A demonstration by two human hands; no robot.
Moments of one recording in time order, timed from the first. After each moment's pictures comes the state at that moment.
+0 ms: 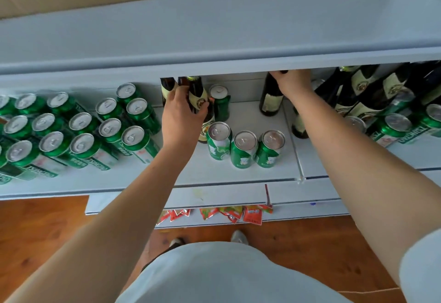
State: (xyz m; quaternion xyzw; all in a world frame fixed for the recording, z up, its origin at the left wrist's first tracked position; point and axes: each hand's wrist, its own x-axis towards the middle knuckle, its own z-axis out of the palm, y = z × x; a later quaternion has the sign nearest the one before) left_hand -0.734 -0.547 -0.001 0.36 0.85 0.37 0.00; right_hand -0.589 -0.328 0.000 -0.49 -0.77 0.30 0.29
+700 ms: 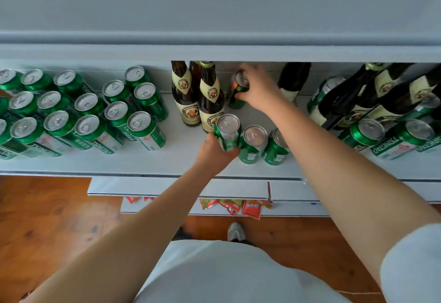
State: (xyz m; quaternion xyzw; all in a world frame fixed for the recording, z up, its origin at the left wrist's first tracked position) left_hand -0.684 -0.568 -0.072 0.25 0.84 0.31 0.37; right_hand -0.653 -0.377 -0.027 -0.34 -0.90 0.24 0.09
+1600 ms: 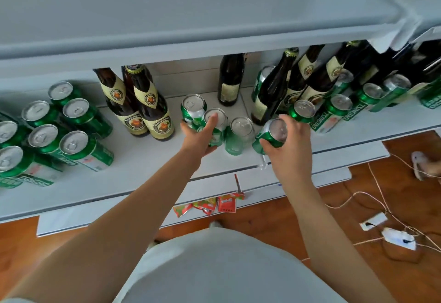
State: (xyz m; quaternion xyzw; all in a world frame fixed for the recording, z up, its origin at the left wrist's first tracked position) left_hand -0.643 -0.494 -0.077 0.04 0.67 0.53 0.53; right_hand -0.443 -0.466 -0.040 -0.59 -0.74 0.18 0.27
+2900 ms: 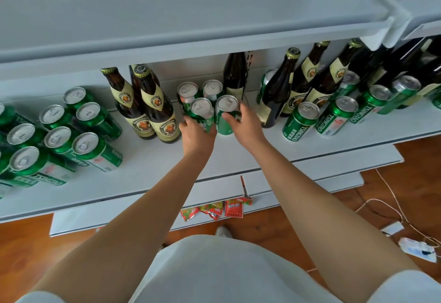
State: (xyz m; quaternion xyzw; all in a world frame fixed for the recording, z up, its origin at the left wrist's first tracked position) left_hand -0.638 -0.498 -0.054 0.27 0.86 0.34 0.26; right_hand -0.544 -0.411 -0.080 -0.51 -0.75 0.36 0.20
